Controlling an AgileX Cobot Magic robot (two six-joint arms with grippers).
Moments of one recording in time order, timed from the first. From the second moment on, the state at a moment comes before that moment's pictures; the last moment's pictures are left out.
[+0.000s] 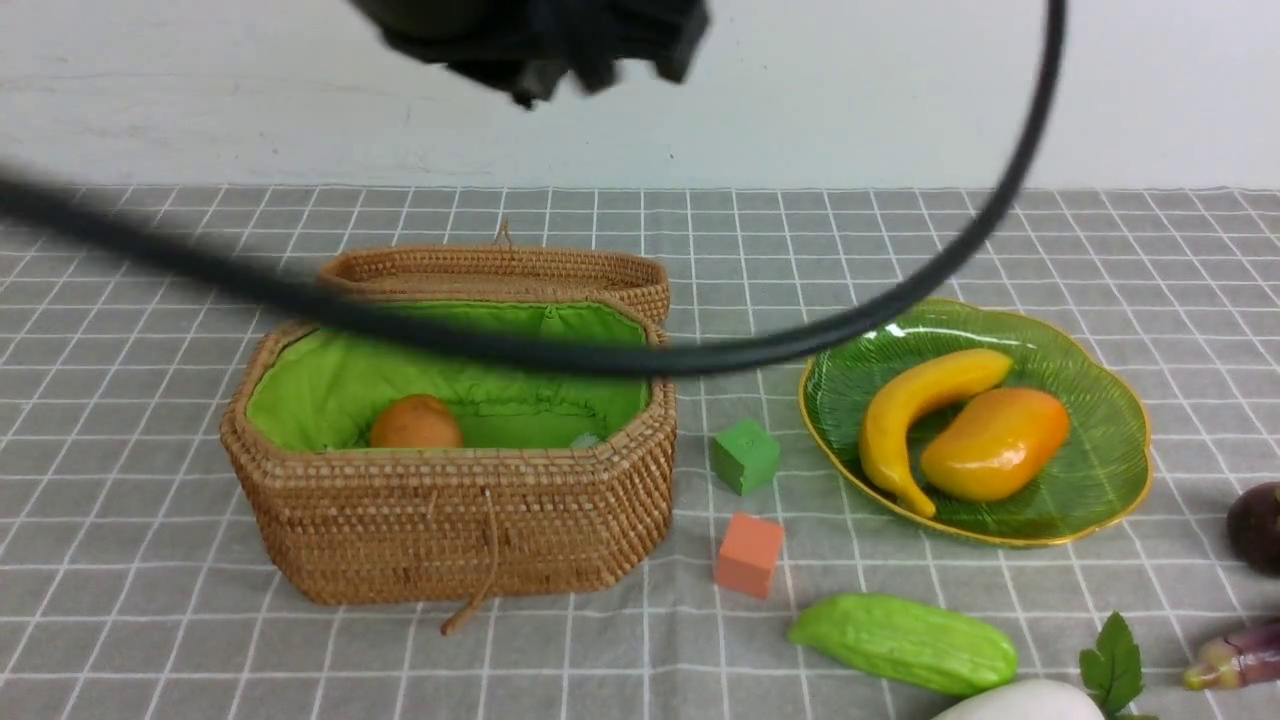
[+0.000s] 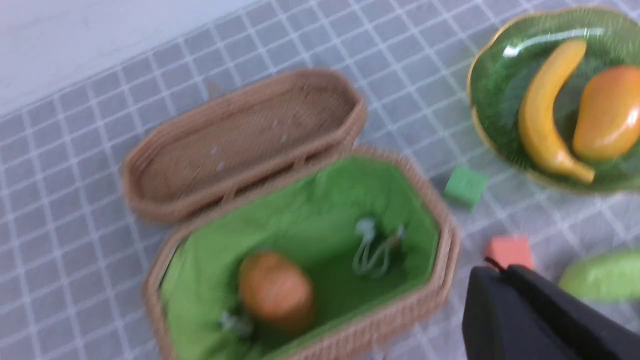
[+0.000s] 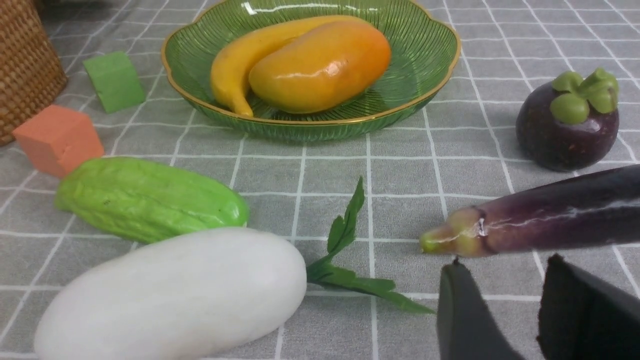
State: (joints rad) right arm -0.01 -0.01 0.02 0.15 0.39 -0.13; left arm -0.82 1.43 -1.80 0.41 1.23 -0.32
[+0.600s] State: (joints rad) right arm -0.01 -0.01 0.02 0.15 0.39 -0.13; left arm -0.82 0.34 -0.84 0.39 1.23 -0.77
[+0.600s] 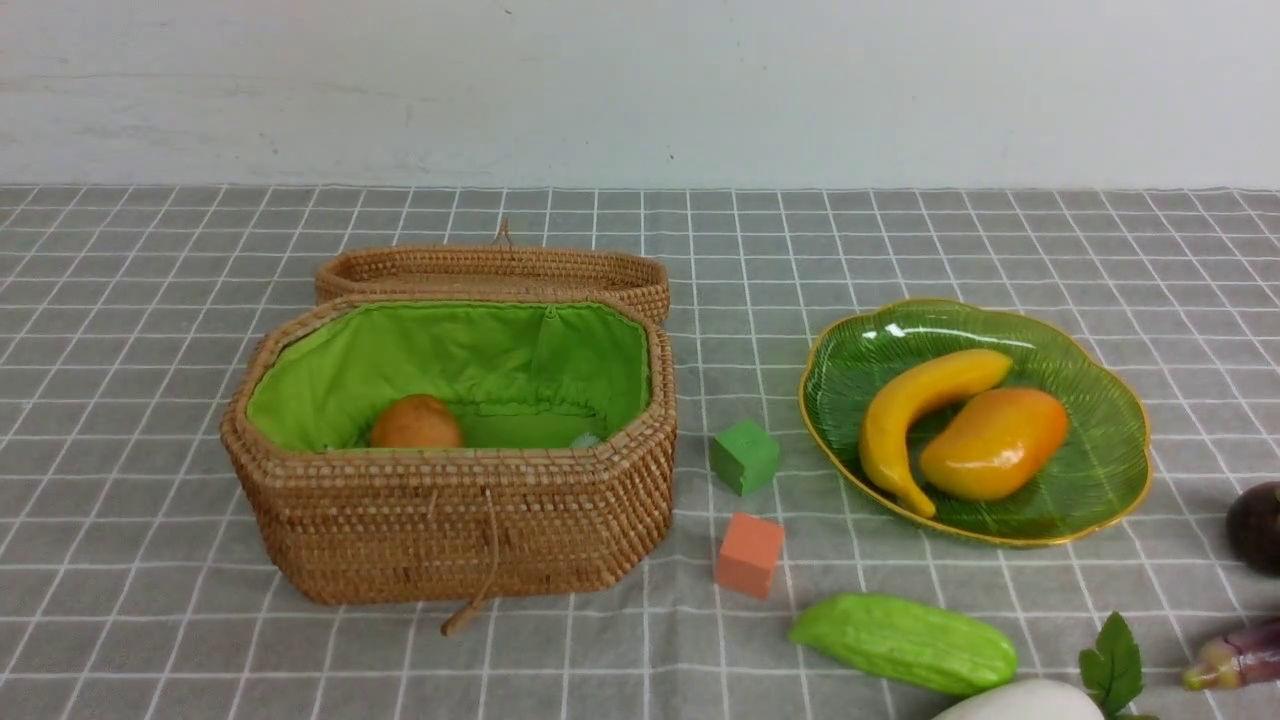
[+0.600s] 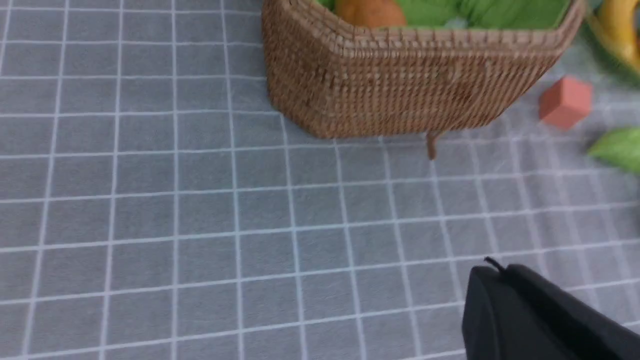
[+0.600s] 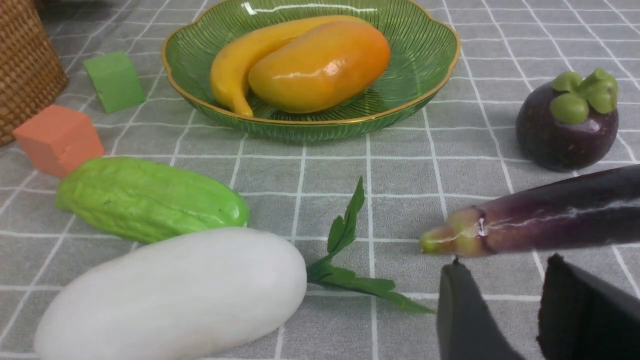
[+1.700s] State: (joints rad) right arm -0.01 -0.01 0.02 0.15 0.39 -0.13; left arm -0.82 0.10 -0.82 0.15 1.23 -0.58
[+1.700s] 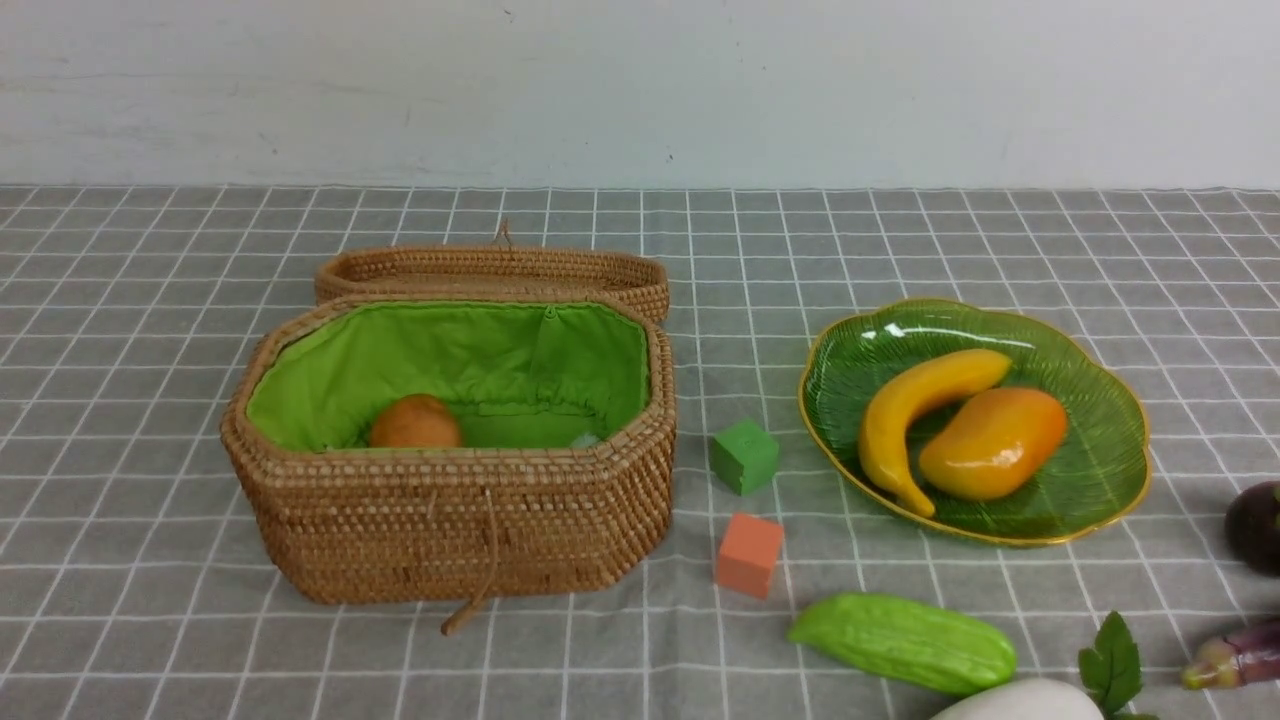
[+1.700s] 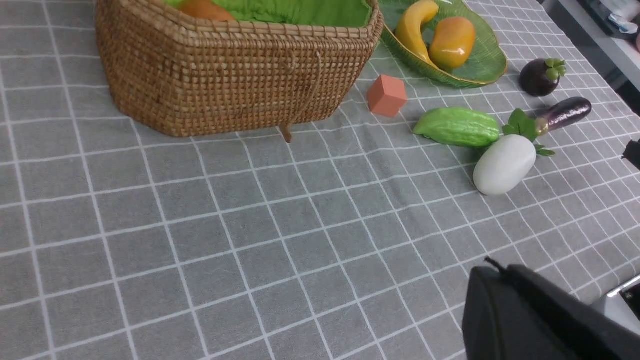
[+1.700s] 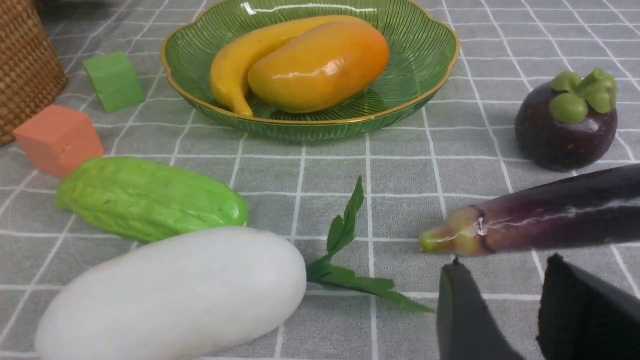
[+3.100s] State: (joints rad) right arm -0.01 -0.01 0.02 0.15 0.39 -0.13; left arm 0.10 0.00 -0.07 0.07 0.33 -0.26
